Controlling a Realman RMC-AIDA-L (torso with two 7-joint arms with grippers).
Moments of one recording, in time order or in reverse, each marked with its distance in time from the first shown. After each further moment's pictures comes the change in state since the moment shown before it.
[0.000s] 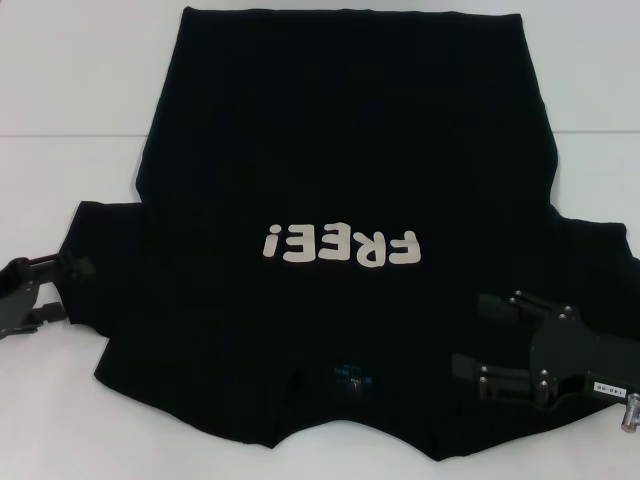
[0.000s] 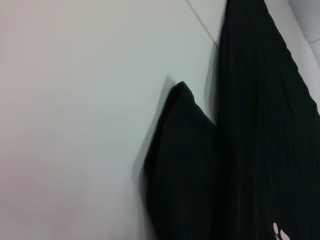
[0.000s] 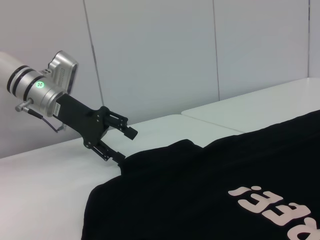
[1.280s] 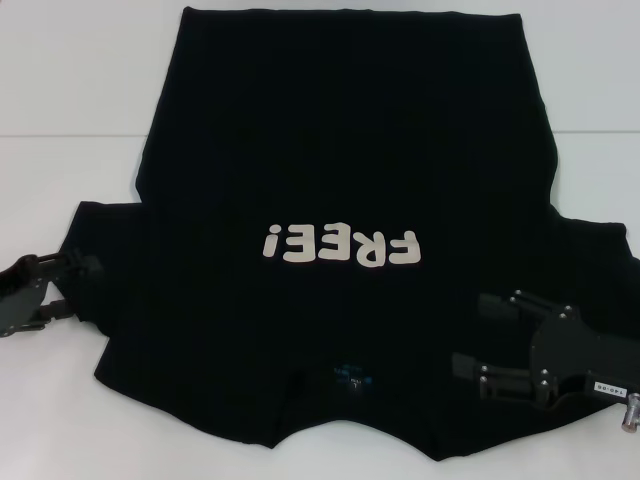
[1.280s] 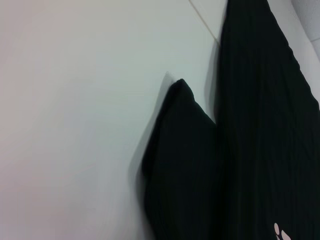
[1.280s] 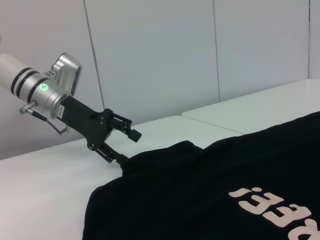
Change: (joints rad) left arm -0.014 0.001 0.006 -0.019 0.001 -0.021 0.001; right arm 0.000 0.000 0.003 0.000 0.000 -0.005 0.000
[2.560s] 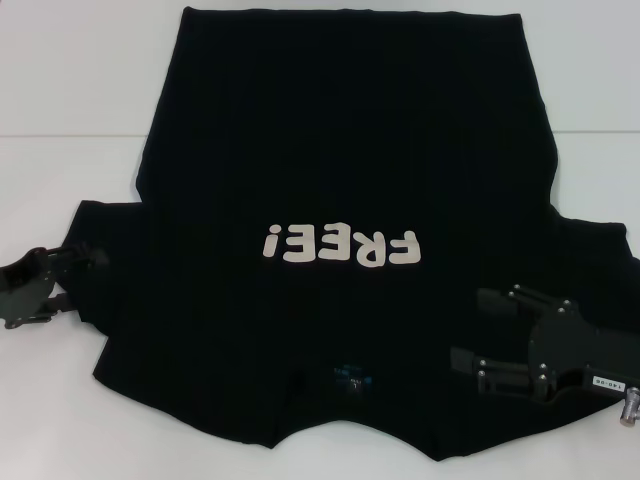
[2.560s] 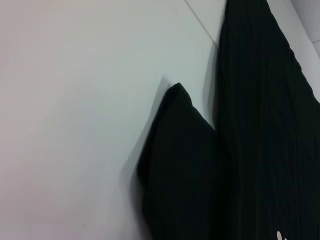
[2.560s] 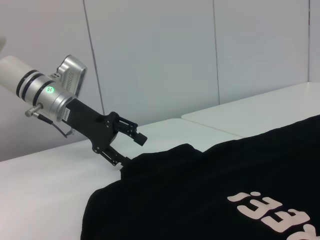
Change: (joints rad) left arm -0.027 -0.002 0.009 -0.025 0.000 -0.046 0.002; right arm 0.009 0.000 0.006 -0.001 0.000 0.000 0.000
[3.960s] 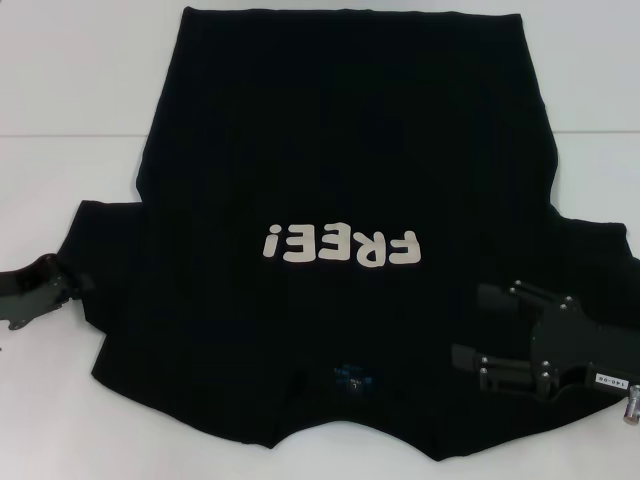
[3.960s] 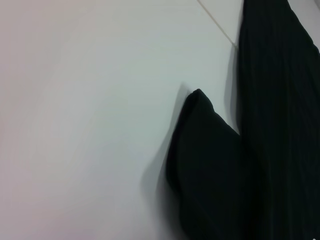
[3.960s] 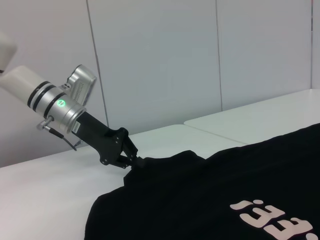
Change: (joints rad) left arm -0.009 -0.020 0.074 0.001 0.002 -0.110 0.005; right arm 0.000 -0.002 0.000 -0.007 0.010 -0.020 0.000
